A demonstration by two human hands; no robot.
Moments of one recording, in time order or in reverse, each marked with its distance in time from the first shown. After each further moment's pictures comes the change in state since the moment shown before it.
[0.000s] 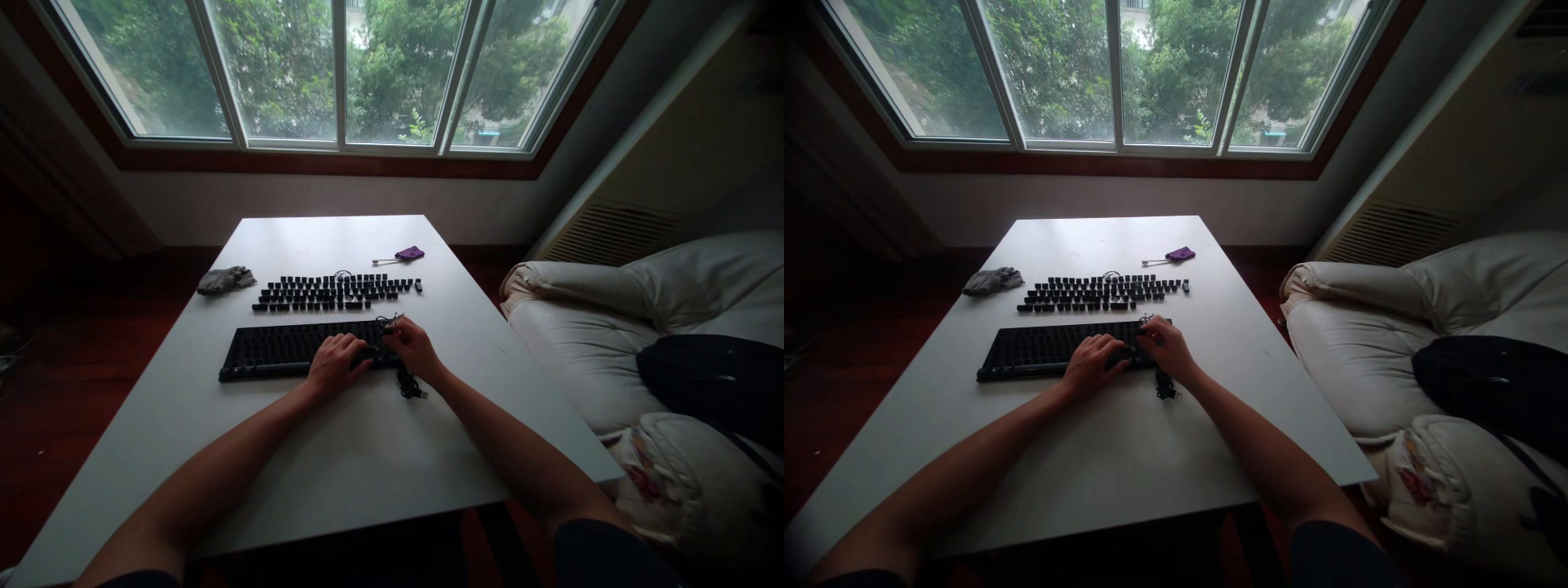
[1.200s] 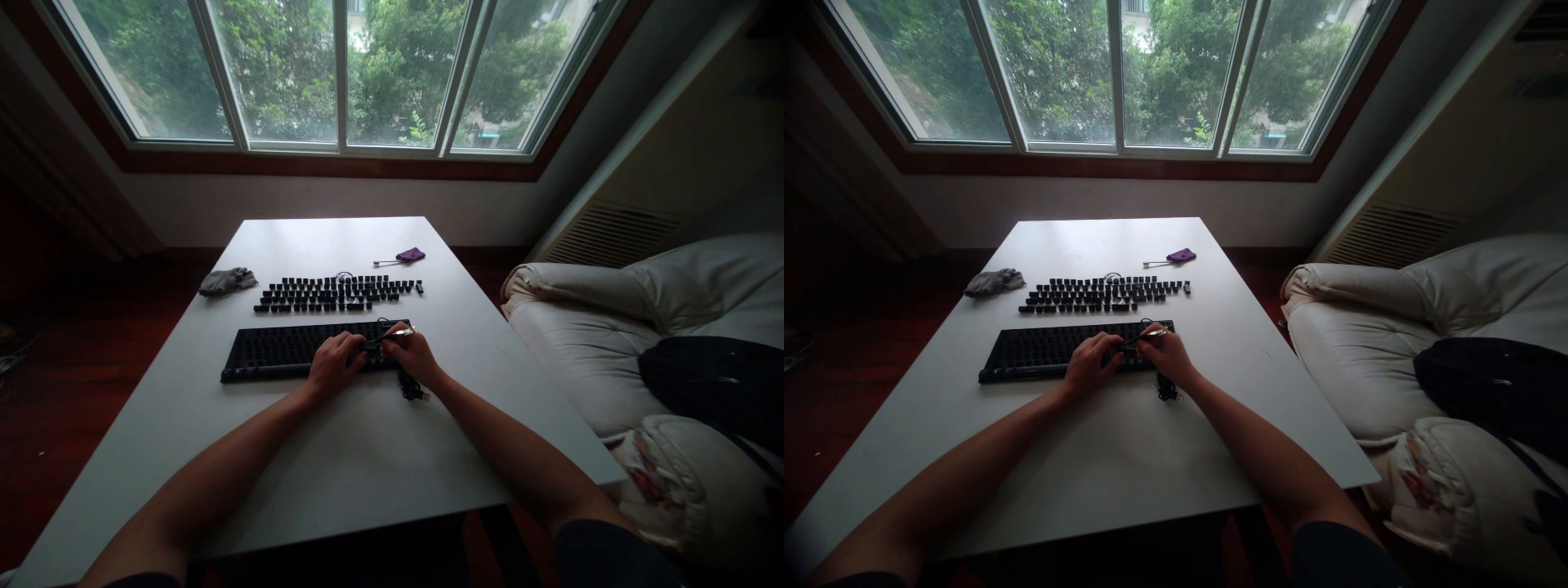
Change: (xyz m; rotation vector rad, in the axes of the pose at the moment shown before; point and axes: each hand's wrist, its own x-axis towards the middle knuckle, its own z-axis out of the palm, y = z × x) left_hand -0.002 -0.003 0.003 -0.144 0.107 -0.113; right_hand -0.007 -0.003 0.008 0.207 -0.082 0.164
